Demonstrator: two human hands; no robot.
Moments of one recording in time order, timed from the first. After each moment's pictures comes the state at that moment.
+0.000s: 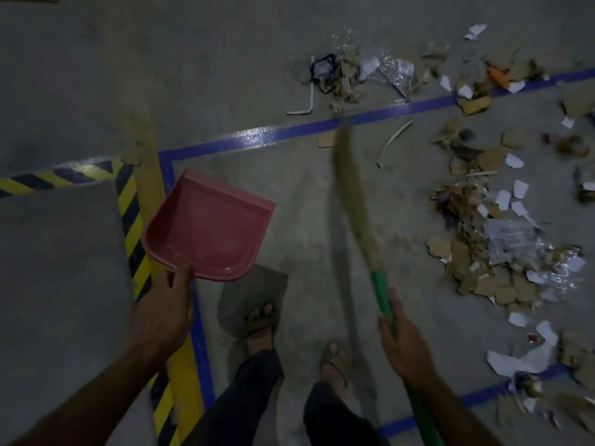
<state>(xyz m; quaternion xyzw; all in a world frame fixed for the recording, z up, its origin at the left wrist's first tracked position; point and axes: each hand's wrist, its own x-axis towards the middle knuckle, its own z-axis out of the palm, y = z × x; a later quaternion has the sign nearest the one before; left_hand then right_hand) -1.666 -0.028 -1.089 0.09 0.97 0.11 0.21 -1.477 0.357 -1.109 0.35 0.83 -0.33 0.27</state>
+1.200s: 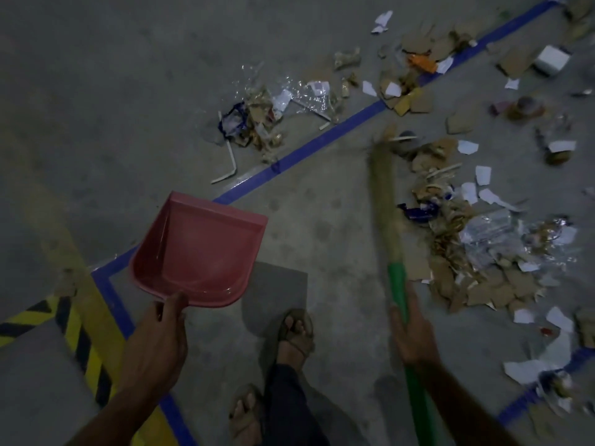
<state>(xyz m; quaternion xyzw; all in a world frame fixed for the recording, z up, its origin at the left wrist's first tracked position) -1.857 0.209 -1.109 0.19 0.95 0.08 0.23 -1.607 0.555 -1.155 0.54 0.72 -0.41 0.14</state>
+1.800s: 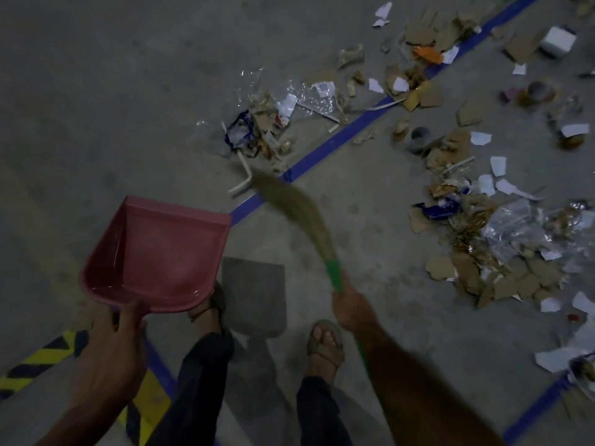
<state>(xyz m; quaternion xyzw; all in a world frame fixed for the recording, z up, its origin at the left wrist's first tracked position) -1.997 0.136 -1.117 0.24 0.95 0.02 0.21 -1.772 0.470 -1.236 0.51 0.71 -0.40 0.28</state>
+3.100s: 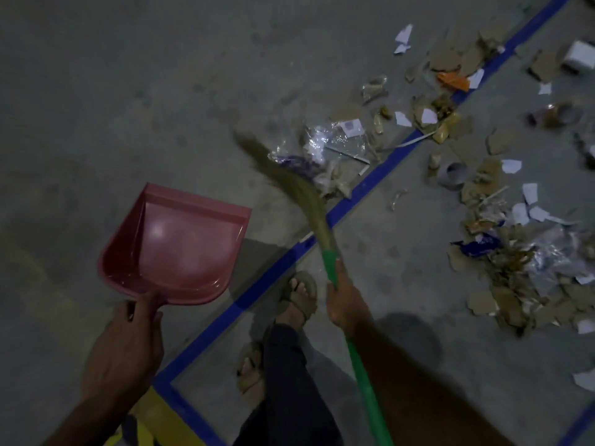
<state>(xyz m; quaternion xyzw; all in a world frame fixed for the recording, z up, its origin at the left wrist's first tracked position) -2.293 0.218 -1.120 0.27 0.93 0.02 0.24 -2.064 0.476 -1.246 0.57 0.69 -0.40 0.22</state>
